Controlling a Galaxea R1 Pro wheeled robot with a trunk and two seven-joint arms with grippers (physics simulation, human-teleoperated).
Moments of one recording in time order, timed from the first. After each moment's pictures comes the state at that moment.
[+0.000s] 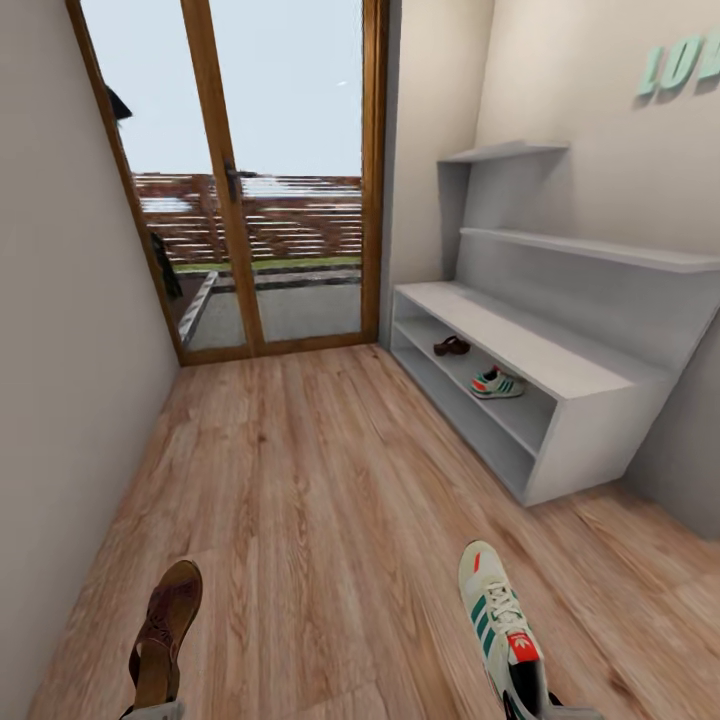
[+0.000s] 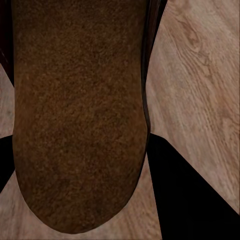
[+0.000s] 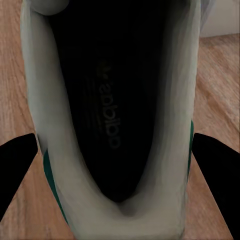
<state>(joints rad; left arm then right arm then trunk) -0.23 0.13 0.17 -0.23 0.08 -0.64 -0.13 -0.10 -0.08 -0.01 -0.50 0.00 -0.56 -0.04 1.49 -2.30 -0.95</state>
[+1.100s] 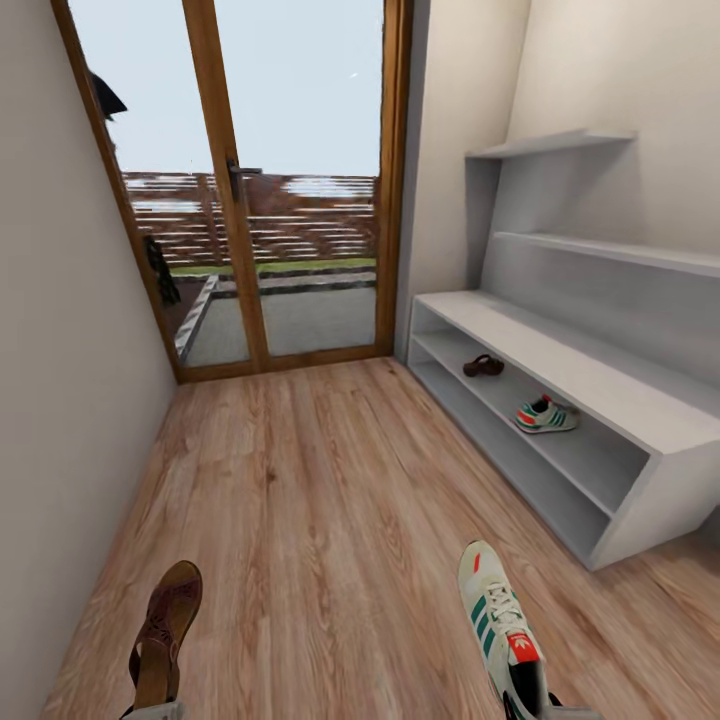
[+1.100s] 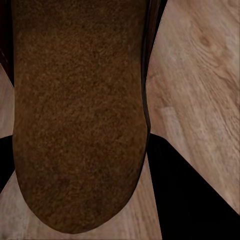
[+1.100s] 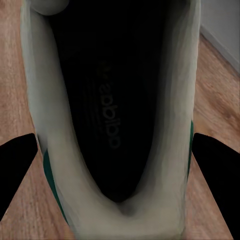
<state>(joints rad) -0.23 0.13 0.17 -0.23 0.08 -0.64 -0.13 -0.10 -0.08 -0.01 -0.50 0.00 -0.56 -0.04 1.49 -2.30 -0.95</state>
